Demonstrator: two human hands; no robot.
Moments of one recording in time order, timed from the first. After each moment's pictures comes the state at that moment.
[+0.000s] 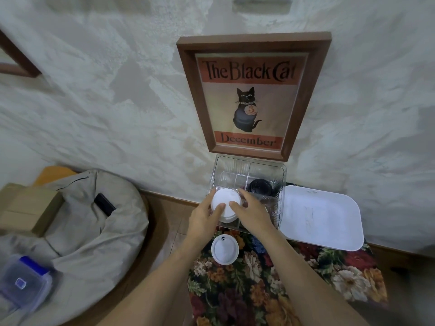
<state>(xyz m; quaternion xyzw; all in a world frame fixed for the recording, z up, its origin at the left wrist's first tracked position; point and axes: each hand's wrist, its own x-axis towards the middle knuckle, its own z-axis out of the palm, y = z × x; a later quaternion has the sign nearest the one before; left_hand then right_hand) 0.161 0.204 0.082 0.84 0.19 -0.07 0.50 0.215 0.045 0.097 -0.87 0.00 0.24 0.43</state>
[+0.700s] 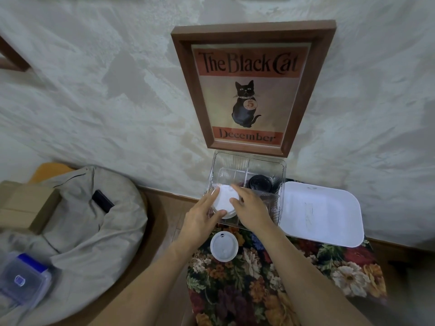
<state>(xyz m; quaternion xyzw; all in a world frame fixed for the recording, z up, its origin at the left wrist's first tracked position) 0.154 0.220 0.067 0.91 0.05 -0.04 0.41 0.221 0.046 0.088 -0.90 -0.08 0.22 0.36</state>
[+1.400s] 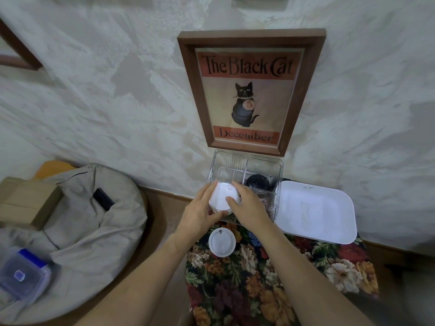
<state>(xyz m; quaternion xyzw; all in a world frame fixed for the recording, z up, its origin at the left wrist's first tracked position) 0.152 0.219 0.080 0.93 0.04 -0.04 0.38 0.205 0.043 0.111 -0.90 -0.09 0.19 0.37</state>
